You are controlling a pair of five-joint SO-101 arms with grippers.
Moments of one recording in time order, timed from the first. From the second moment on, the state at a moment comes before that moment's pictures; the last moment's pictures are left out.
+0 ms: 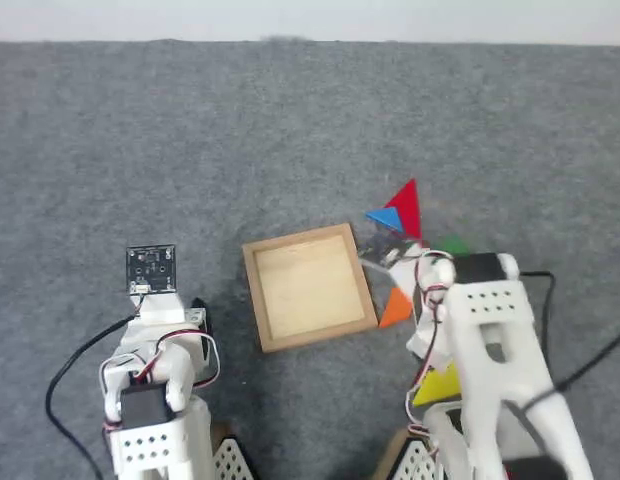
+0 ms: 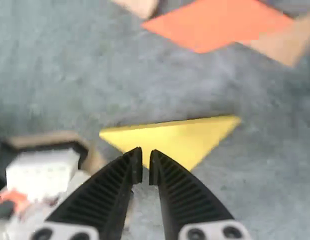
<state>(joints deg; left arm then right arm) -15.9 -102.9 96.8 70.6 1.3 -10.4 -29.5 51.3 86.9 44.6</state>
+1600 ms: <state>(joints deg) -15.9 -102.9 96.8 70.6 1.3 15.2 -16.3 40.1 68.7 -8.0</state>
